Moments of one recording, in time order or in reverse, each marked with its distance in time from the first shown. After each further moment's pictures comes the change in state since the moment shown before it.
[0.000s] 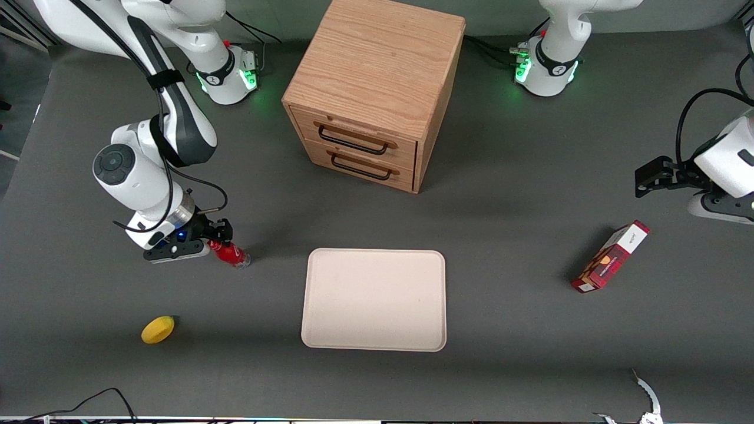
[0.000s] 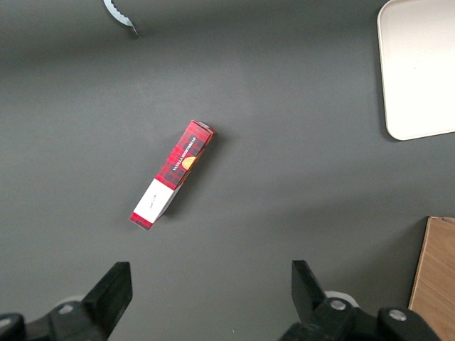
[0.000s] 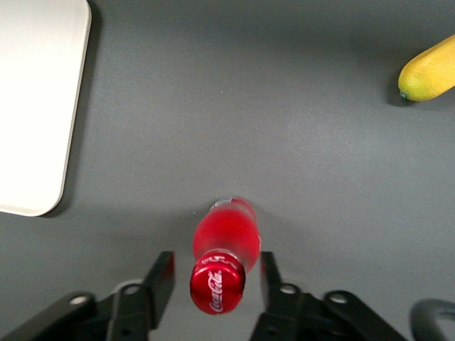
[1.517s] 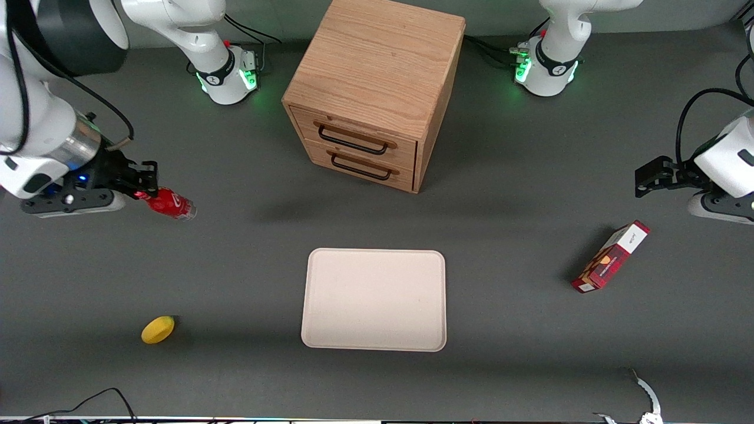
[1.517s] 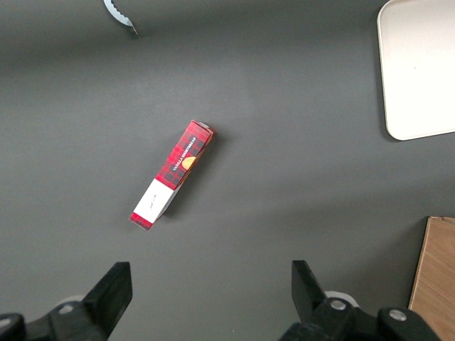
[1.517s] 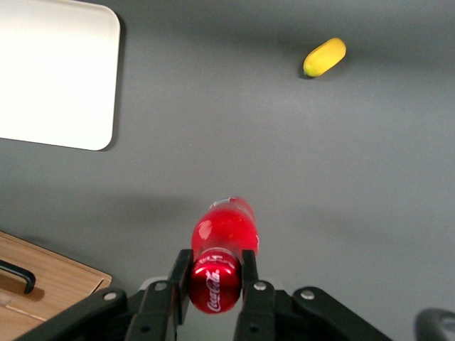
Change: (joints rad) arm -0.001 -0.151 0.008 0.538 -0.003 -0.836 0.000
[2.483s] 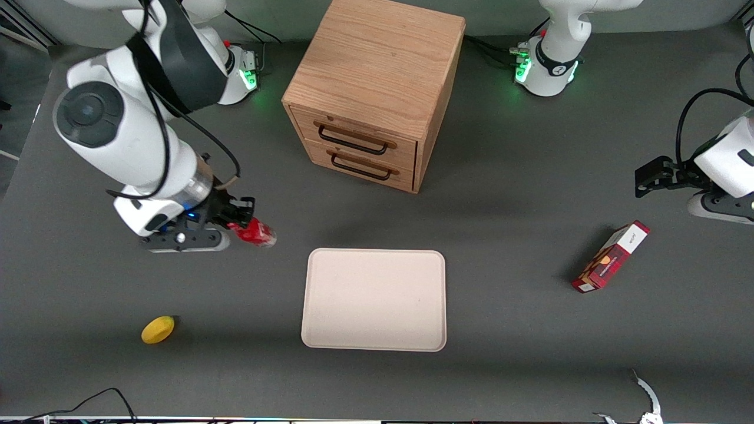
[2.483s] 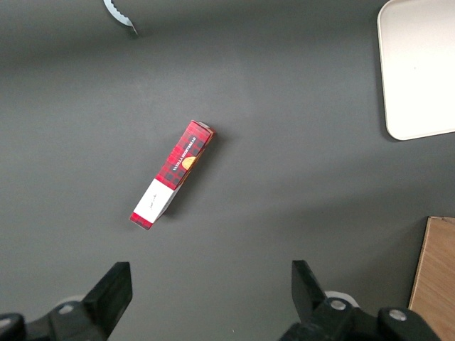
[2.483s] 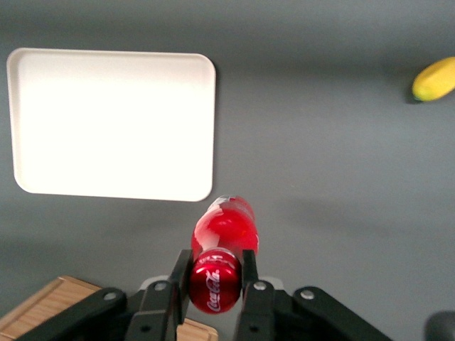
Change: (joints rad) arm 0.251 0.335 0.009 0.291 0.001 0.086 0.349
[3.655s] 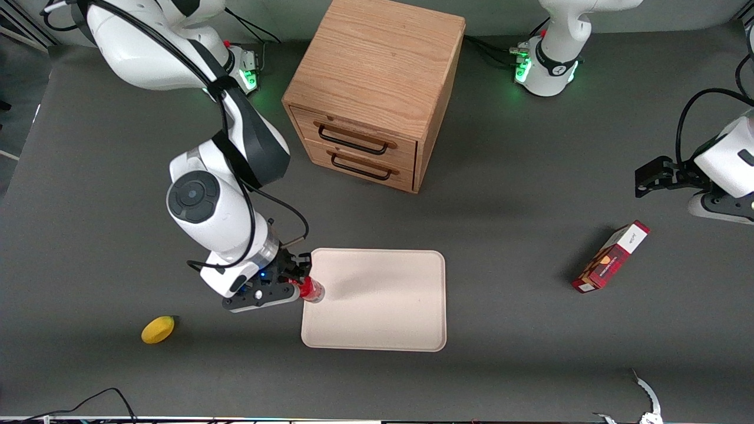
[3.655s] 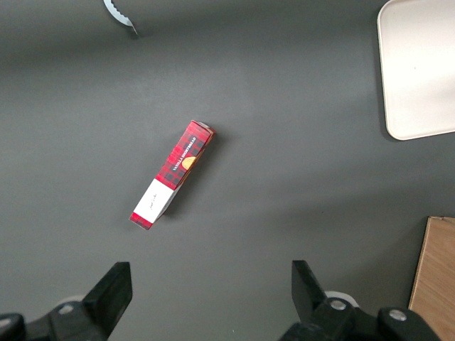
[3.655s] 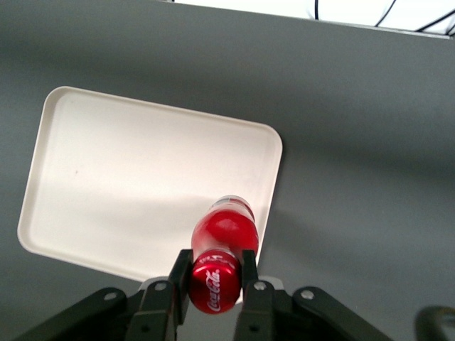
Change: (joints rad) arm 0.059 0.280 -0.008 0.104 -0.050 0.330 -0.131
